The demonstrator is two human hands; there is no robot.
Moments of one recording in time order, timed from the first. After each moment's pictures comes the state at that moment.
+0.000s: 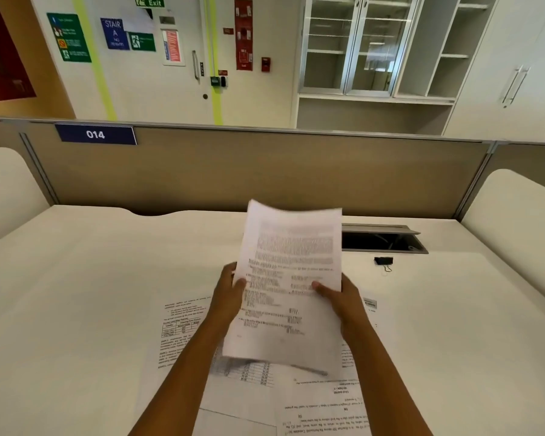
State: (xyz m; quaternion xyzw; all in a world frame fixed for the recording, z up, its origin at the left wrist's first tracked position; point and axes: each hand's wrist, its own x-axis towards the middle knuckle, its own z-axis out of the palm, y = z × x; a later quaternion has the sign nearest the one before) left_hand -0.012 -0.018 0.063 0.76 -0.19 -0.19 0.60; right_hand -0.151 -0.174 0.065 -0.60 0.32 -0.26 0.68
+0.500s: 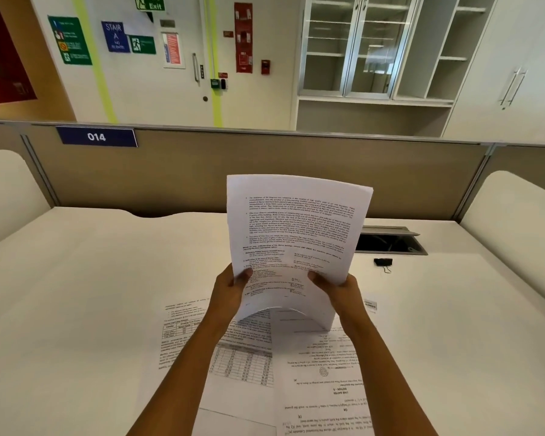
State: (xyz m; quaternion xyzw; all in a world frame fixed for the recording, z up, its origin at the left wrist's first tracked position) left_hand -0.016 -0.018 0.071 0.70 -0.22 -0.18 0.66; right_hand -0.144 -0.178 0.072 -0.64 0.25 -0.30 0.66
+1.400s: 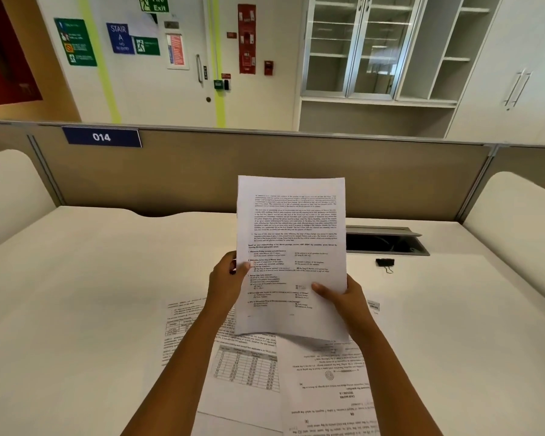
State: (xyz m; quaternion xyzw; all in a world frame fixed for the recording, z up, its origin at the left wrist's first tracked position) left_hand -0.003 -0.020 0.082 0.78 -0.21 -0.11 0.58; right_hand -0.157 -0.186 0.059 -0.64 0.26 -0.25 0.68
